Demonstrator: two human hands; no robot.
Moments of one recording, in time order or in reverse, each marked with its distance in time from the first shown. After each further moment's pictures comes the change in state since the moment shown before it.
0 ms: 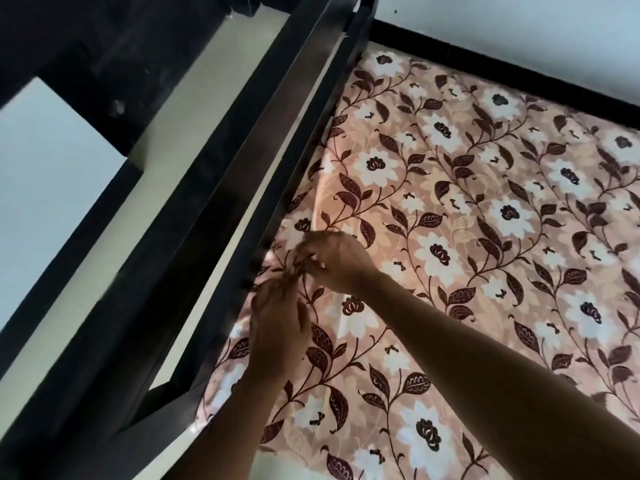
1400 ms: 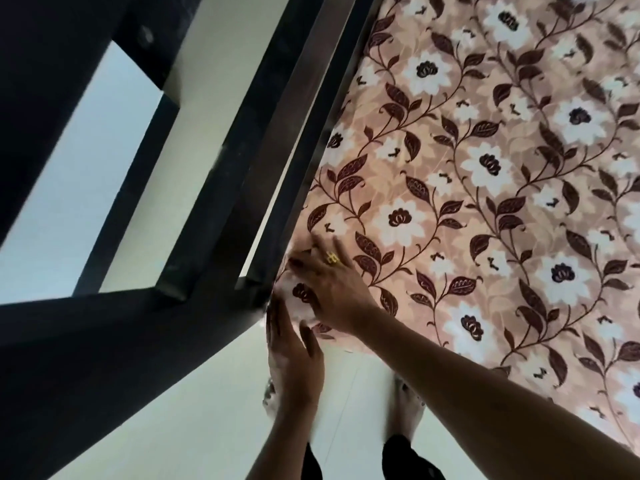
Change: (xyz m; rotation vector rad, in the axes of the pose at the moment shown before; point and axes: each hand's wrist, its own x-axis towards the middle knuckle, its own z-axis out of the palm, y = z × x) left_hand -0.195 -0.071 -0.001 -0.197 0.184 -0.349; right_hand -0.118 -0.159 0.091 -0.084 -0.231 -0.044
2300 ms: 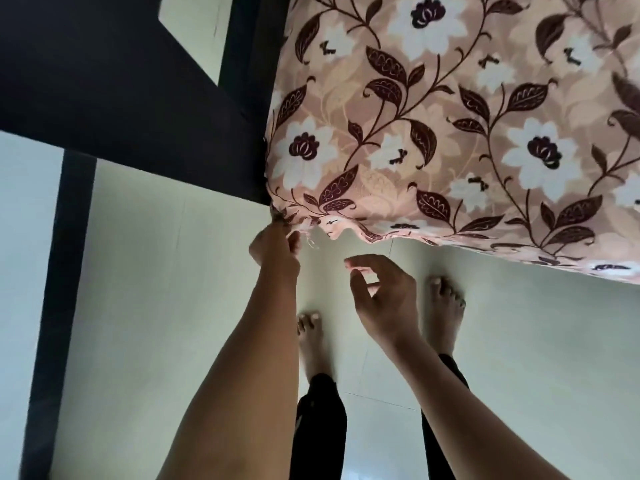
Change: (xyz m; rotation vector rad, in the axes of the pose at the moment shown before) left_hand 0.048 -0.126 0.045 -0.654 -0.071 -1.022; right_hand -0.161 -0.117 0.152 0.741 0.654 0.734
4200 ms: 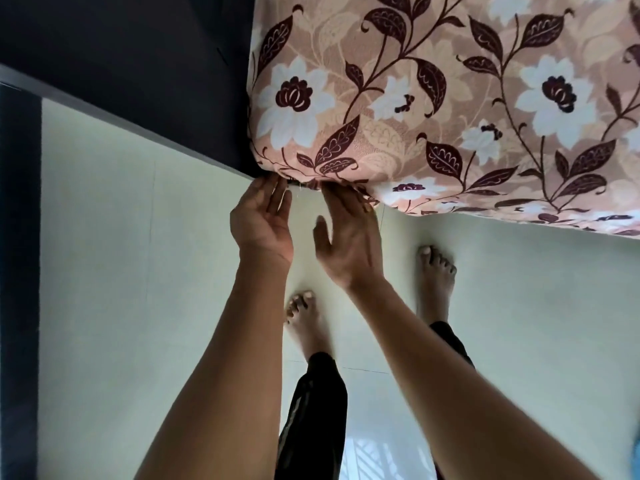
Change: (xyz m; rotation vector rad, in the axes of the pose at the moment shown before) left_hand -0.032 0.006 -0.019 -0.420 -0.410 0.040; right_hand 0.041 -0.023 0.060 -0.480 -0.011 -0.154
